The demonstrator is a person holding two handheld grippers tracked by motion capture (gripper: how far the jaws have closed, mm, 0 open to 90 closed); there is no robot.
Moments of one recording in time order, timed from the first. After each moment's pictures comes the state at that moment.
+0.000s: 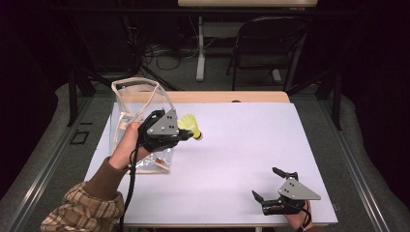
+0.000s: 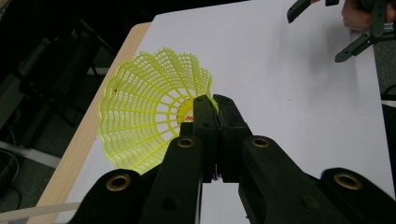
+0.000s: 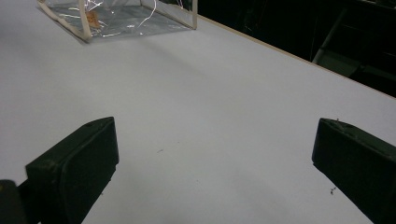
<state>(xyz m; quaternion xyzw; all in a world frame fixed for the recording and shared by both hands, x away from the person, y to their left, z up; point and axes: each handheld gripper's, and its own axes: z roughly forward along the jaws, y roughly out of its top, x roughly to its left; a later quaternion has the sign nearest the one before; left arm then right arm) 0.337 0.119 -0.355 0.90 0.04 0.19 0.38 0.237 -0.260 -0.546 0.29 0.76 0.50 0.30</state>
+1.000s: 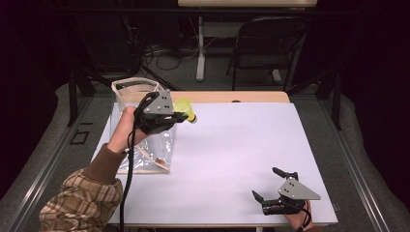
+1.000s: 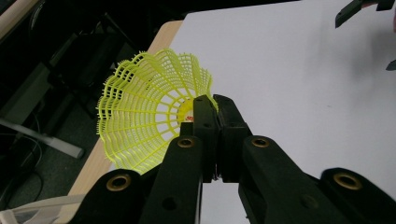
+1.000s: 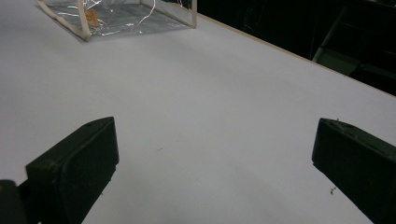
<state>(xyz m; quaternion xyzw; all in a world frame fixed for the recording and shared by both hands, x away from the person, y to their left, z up) 0.371 0.129 -0.338 0.90 0.07 0.22 0.38 0.238 -0.261 -0.546 0.29 0.76 0.49 0.30</state>
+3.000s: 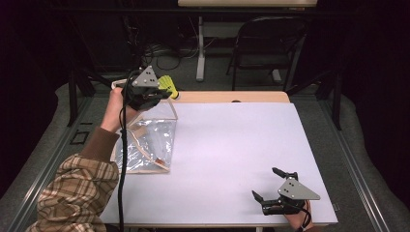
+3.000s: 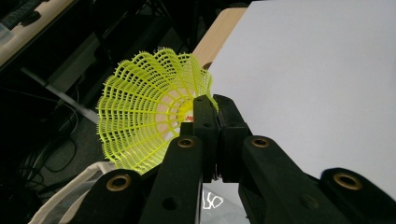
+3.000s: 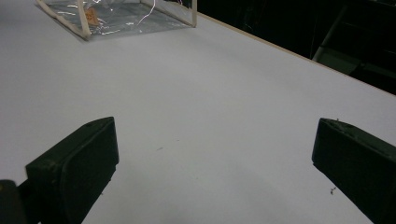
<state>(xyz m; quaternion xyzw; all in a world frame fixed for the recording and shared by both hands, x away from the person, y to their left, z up) 0.429 0.166 -0.330 0.88 0.16 0.26 0.38 0.238 -0.260 -0.546 0.29 0.76 0.49 0.30</state>
